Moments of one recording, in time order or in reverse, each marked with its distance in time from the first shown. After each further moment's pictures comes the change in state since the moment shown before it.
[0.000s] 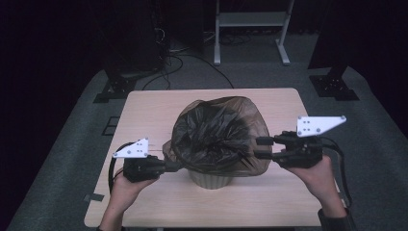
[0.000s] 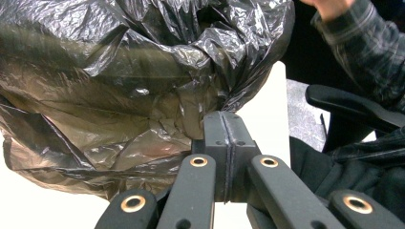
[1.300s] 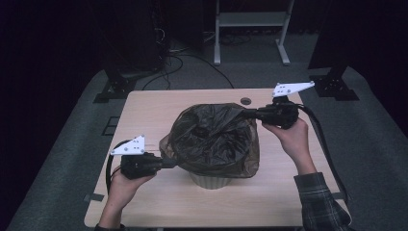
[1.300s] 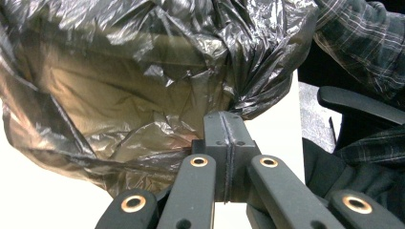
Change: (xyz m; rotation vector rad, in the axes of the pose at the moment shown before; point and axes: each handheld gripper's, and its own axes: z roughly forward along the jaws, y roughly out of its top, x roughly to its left) left arm 0.013 -0.007 -0.006 -0.008 0.034 -0.019; right arm -0.092 0.017 0.042 0.047 -0.148 0.119
